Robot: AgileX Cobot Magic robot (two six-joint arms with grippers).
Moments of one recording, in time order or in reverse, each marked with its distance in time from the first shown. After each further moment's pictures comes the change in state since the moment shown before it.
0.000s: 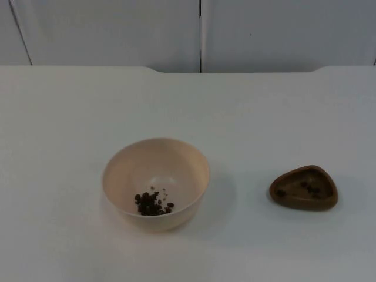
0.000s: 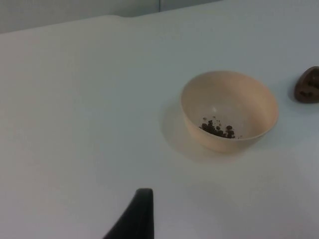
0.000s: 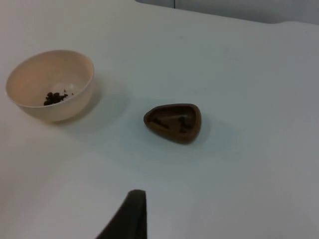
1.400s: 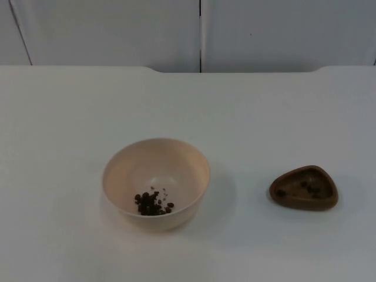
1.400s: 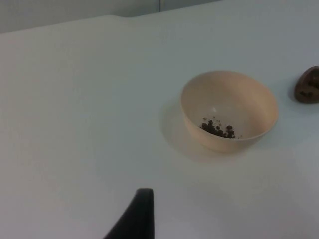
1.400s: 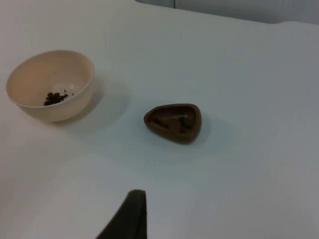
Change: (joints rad) right arm 0.000 0.000 0.000 0.000 0.000 0.000; left arm 0.008 0.000 0.000 0.000 0.002 0.000
